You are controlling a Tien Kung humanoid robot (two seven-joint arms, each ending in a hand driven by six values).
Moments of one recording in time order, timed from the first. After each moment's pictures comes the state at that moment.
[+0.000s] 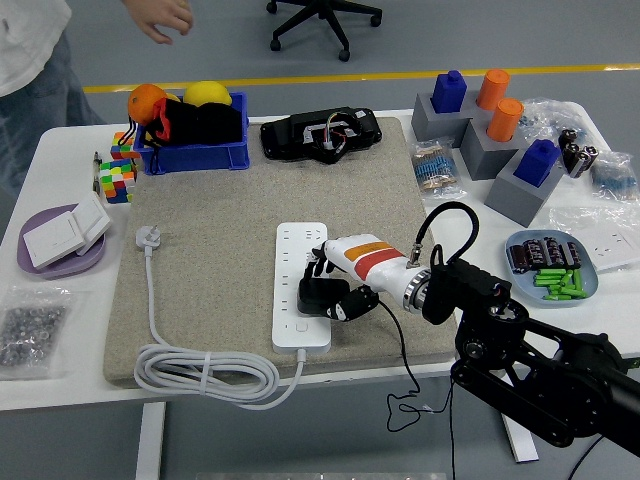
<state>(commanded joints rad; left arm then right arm) 0.05 0.12 -1.47 -0.18 1.47 -0.04 0.13 0.56 -0.16 0.58 1.40 -1.91 0.02 -0.24</state>
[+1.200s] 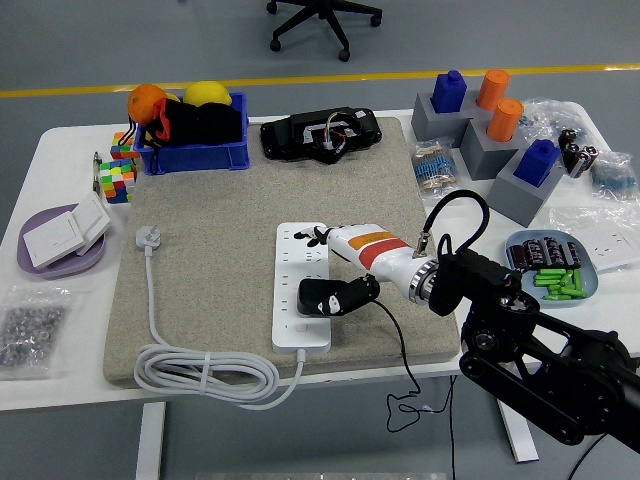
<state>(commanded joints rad) 0.05 0.11 -1.48 -0.18 1.47 -0.04 0.13 0.55 -0.17 0.65 1.46 -1.90 0.07 -0.24</state>
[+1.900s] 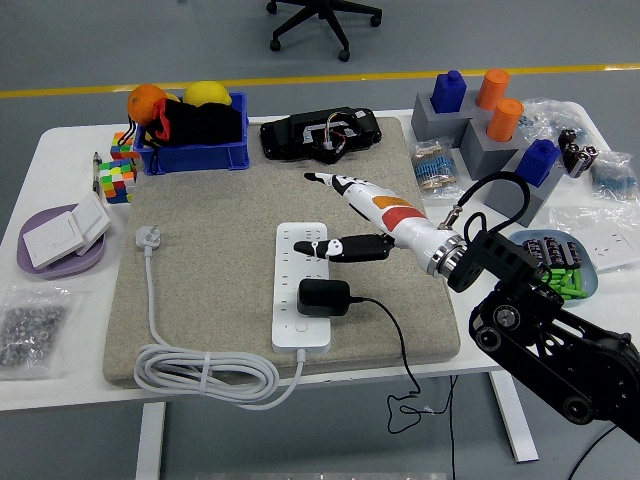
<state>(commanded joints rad) 0.05 0.11 -1.48 -0.18 1.47 -0.04 0.13 0.52 -0.17 0.79 1.43 -1.72 -0.08 -0.09</state>
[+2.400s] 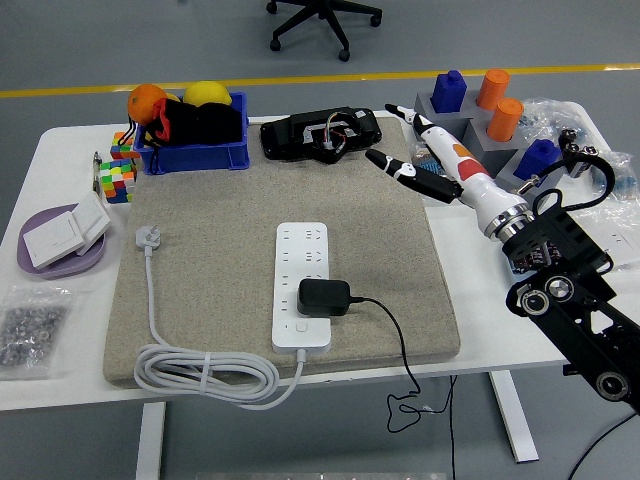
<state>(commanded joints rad) 0.05 0.11 -1.48 -0.18 1.46 -0.04 0.13 0.44 -0.20 1.06 1.43 -1.69 -0.16 -0.07</state>
